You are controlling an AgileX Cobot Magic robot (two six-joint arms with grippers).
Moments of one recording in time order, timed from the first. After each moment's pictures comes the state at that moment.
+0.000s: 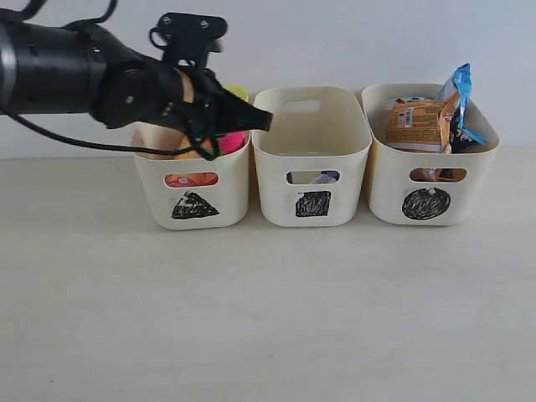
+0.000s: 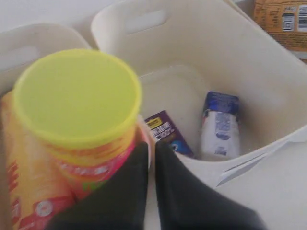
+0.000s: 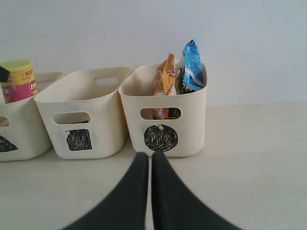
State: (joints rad) left arm -0.53 1.89 -1.42 0.41 0.21 -0.46; right arm 0.14 0.00 0.00 0.10 0.11 0.02
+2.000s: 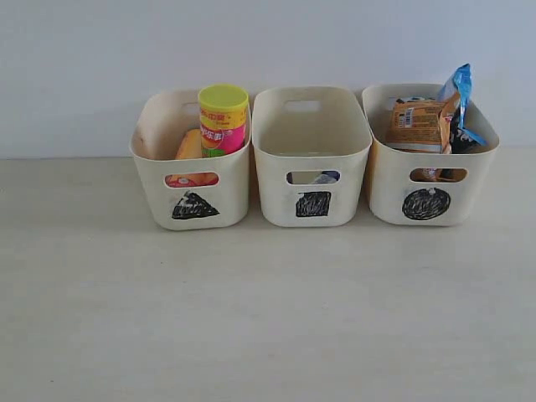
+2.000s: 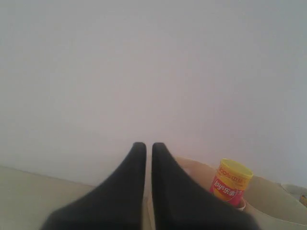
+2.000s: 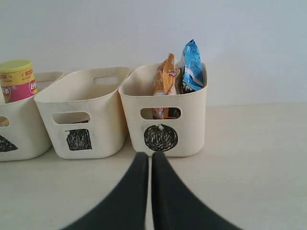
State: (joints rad) left arm 0.01 0.00 -0.12 0.41 -0.03 -0.67; right arm 0.14 0.00 0.00 0.10 0.11 0.02
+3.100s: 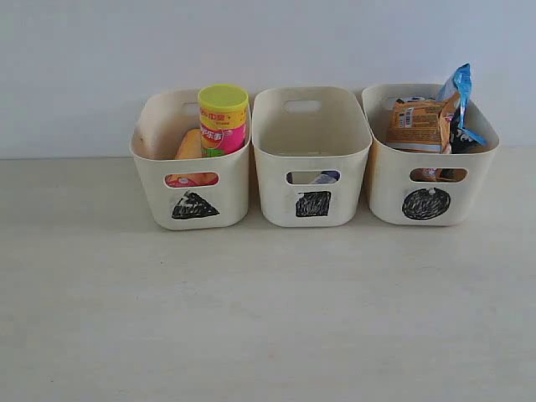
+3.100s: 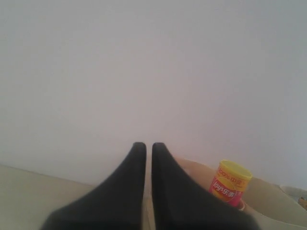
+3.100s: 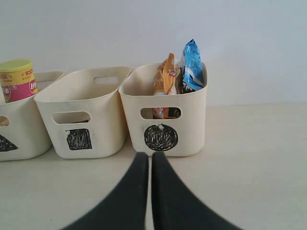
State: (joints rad) left arm 0.01 0.00 -0.11 0.34 -0.03 -0.62; right arm 0.14 0.00 0.00 0.10 0.11 0.02
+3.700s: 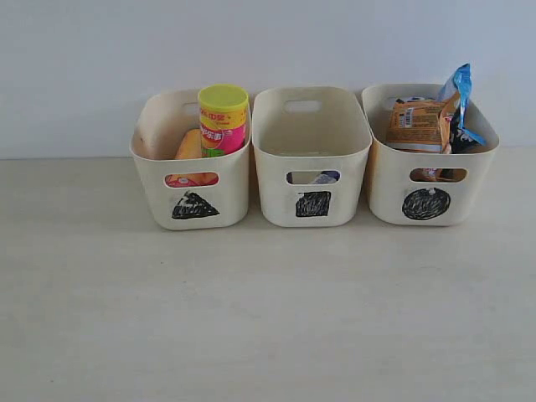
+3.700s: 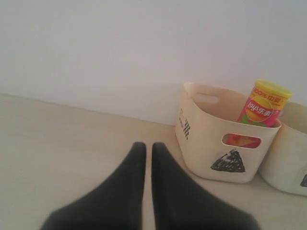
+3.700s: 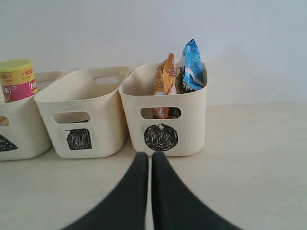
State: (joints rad) left arm 0.01 0.00 0.00 -0.06 0.10 -0.13; right arm 0.14 0.00 0.00 0.10 0.11 0.02
